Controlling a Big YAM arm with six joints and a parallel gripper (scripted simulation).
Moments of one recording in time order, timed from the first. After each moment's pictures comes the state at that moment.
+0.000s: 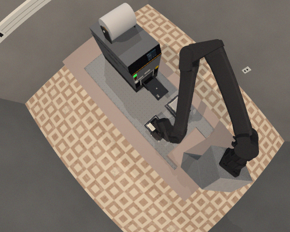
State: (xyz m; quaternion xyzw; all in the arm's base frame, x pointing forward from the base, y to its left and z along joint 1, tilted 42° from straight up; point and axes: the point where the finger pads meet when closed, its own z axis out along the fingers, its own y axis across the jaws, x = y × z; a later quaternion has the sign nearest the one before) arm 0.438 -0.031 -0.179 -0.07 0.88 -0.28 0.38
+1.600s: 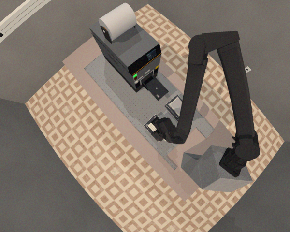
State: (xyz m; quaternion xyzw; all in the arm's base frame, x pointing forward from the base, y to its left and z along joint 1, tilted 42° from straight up) arm 0.416 -0.010 -0.148 -0.06 0.88 -0.28 0.37
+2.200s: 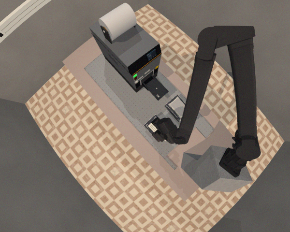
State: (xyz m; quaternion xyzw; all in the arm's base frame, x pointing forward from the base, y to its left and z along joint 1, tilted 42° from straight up) arm 0.402 0.004 -0.129 -0.07 0.88 -0.28 0.37
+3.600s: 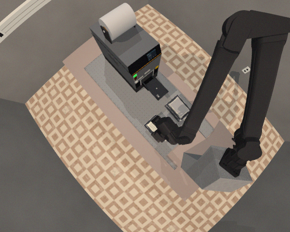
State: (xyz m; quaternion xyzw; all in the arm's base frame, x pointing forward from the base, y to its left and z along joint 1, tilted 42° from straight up) arm 0.388 0.034 -0.090 -0.07 0.88 -0.28 0.38
